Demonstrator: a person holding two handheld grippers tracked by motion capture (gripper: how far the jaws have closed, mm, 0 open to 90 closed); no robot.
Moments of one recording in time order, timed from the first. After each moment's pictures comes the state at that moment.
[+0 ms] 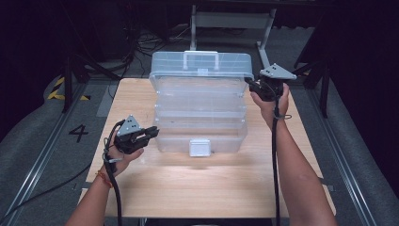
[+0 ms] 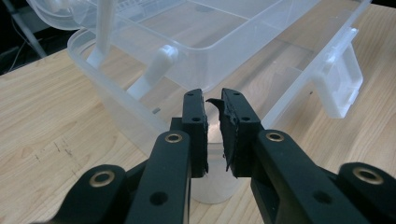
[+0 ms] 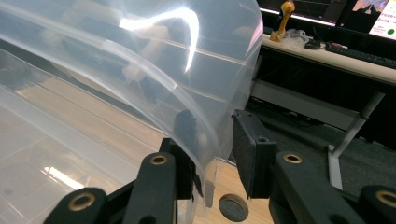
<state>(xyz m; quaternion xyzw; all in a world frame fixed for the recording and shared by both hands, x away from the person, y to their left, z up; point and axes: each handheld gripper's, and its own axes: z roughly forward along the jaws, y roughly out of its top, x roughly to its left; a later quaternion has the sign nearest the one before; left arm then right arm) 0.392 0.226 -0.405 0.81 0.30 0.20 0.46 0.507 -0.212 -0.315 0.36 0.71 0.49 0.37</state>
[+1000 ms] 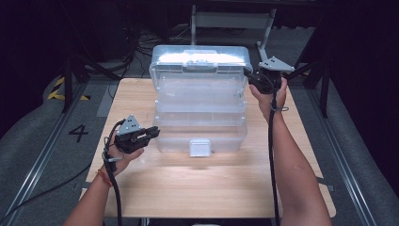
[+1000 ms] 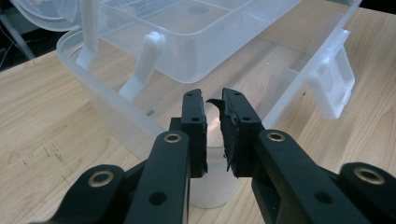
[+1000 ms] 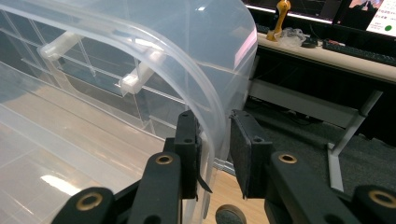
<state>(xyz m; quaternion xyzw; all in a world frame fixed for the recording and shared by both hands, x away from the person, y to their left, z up) 0.395 0.227 -0.408 0.81 0.29 0.18 0.47 0.528 -0.210 -0.308 0.37 0.70 0.49 0.37</state>
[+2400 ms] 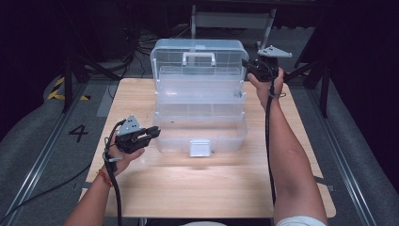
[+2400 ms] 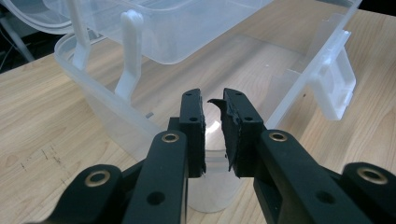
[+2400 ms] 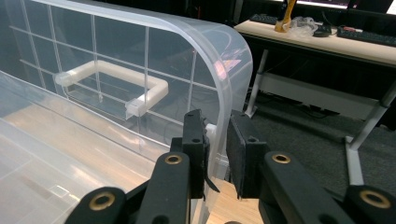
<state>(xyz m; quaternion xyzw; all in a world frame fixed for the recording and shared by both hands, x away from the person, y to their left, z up) 0.395 0.226 -0.410 0.81 0.29 0.18 0.48 0.573 -0.212 -0.302 0.39 0.70 0.50 0.33</state>
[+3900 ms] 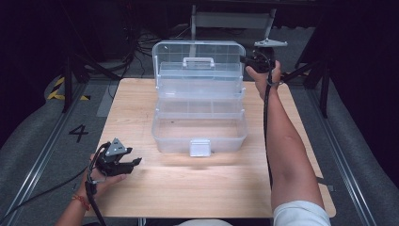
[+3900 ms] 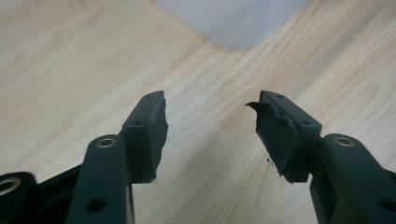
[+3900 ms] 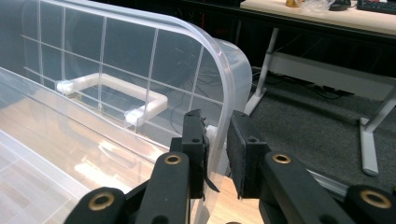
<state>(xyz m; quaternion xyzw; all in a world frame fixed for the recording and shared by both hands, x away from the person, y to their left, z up) 0.344 0.278 -0.456 0.85 0.36 0.16 0.33 0.611 -0.211 -0.300 0.40 0.73 0.47 0.29</state>
